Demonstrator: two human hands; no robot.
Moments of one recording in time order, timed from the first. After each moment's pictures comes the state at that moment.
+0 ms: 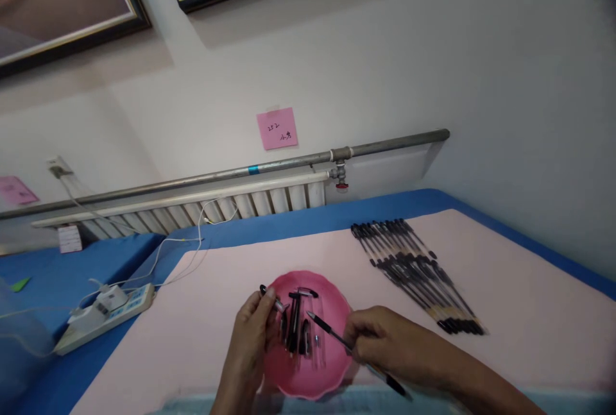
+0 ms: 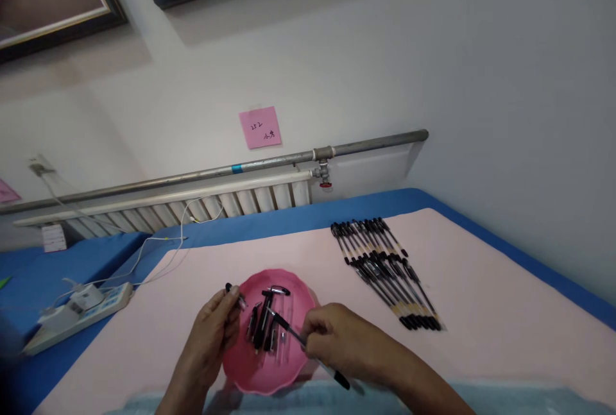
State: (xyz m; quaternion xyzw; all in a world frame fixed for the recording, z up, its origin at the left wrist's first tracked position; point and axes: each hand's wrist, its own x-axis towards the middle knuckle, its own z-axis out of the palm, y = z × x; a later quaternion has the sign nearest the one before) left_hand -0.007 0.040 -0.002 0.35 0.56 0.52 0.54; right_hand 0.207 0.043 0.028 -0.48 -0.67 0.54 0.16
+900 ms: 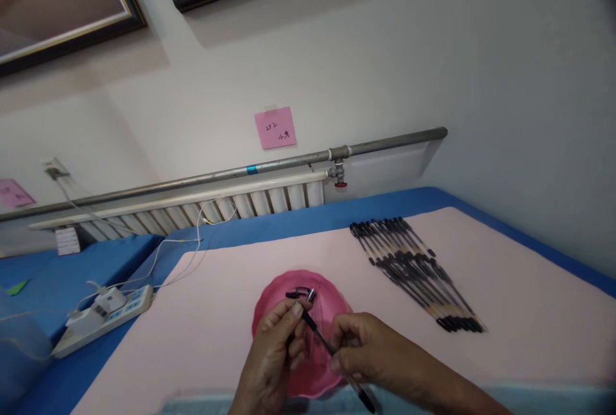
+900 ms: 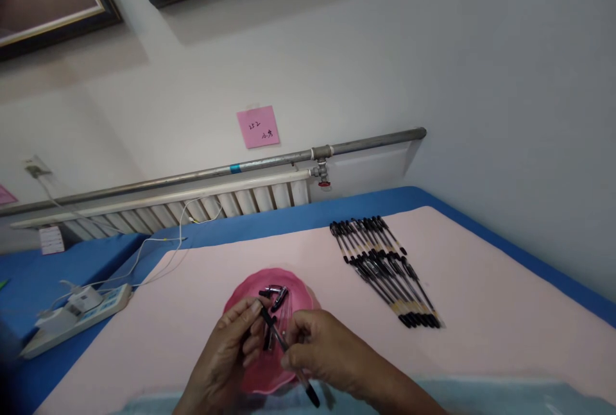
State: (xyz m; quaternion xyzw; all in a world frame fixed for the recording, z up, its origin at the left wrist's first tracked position) left_hand 0.017 0.029 -0.005 0.29 0.41 0.51 0.70; right_hand 0.184 0.037 0.012 -0.41 -0.54 0.69 0.23
